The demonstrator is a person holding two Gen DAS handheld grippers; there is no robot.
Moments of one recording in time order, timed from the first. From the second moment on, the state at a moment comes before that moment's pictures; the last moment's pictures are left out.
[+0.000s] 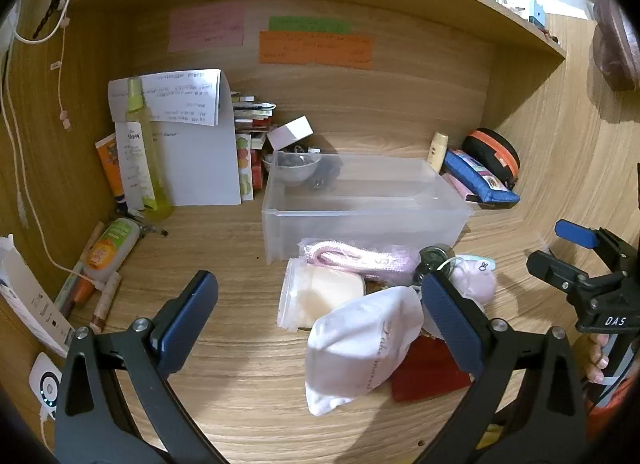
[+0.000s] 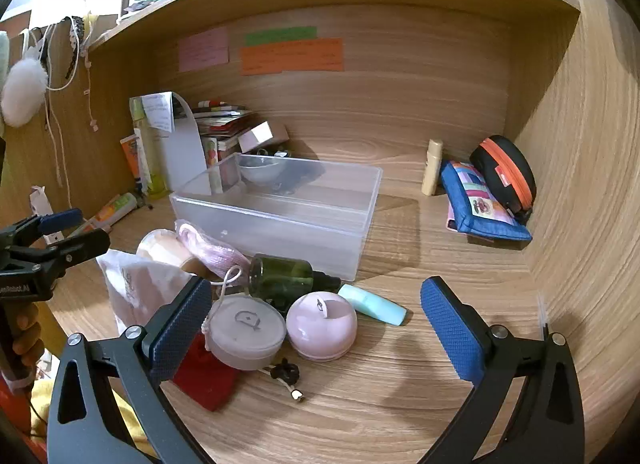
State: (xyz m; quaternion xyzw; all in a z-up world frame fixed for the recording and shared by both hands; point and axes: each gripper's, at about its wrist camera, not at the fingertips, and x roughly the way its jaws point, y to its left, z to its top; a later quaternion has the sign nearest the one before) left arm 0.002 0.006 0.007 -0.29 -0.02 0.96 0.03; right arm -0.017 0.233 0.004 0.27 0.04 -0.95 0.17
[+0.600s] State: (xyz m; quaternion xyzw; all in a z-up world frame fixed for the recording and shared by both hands) left arm 0.001 -0.001 -0.002 -0.30 -0.04 0.95 0.03; right arm -0.018 0.233 -0.001 0.28 0.04 -0.95 0.16
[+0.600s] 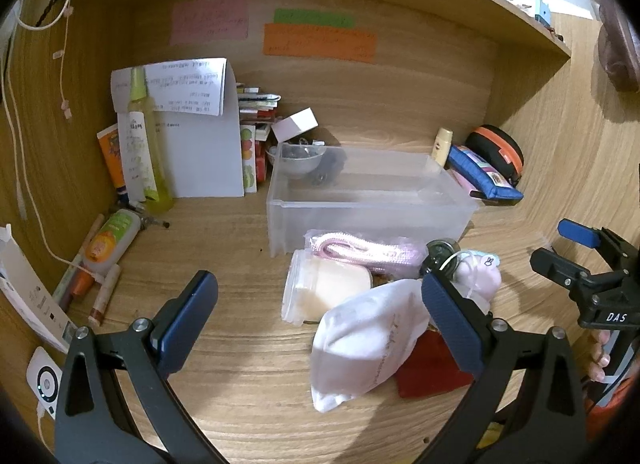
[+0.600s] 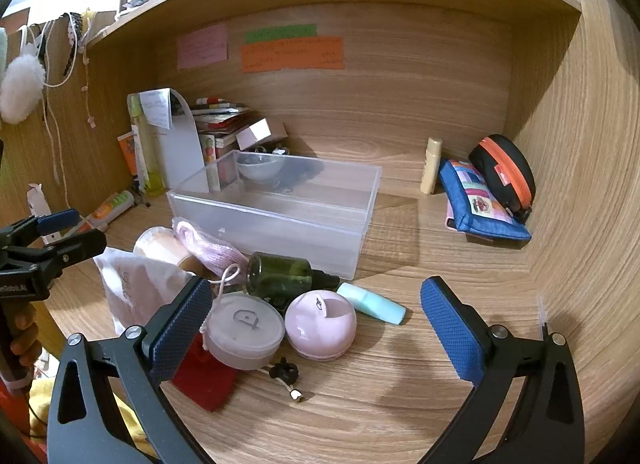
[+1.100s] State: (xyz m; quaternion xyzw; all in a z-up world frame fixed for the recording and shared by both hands) left arm 0.003 -0.003 -0.039 -0.35 -0.05 0.93 0.06; right arm -0.036 0.246 -0.039 0.34 0.05 -0.93 0.15
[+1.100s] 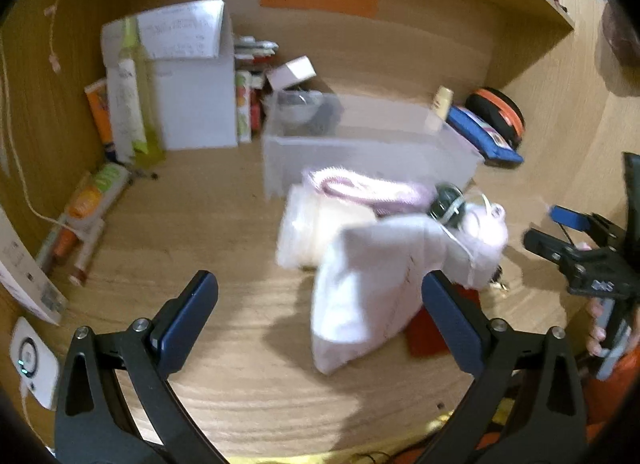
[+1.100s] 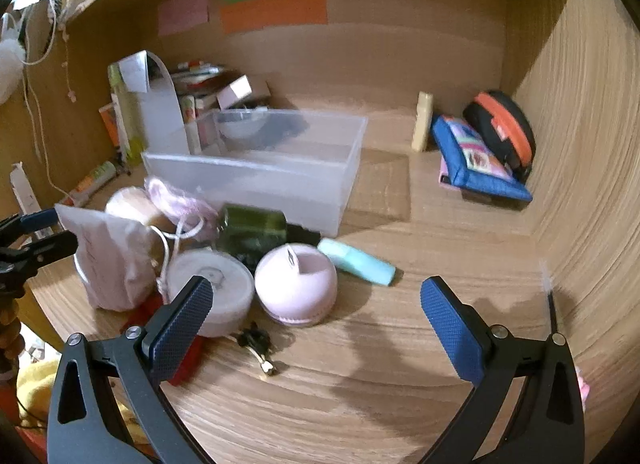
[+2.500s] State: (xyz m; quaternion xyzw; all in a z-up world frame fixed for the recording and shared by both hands) left arm -0.014 0.038 -0.068 -0.38 -0.02 0.92 0.10; right arm -0.075 0.238 -0.071 0.40 0.08 -0.89 0.19
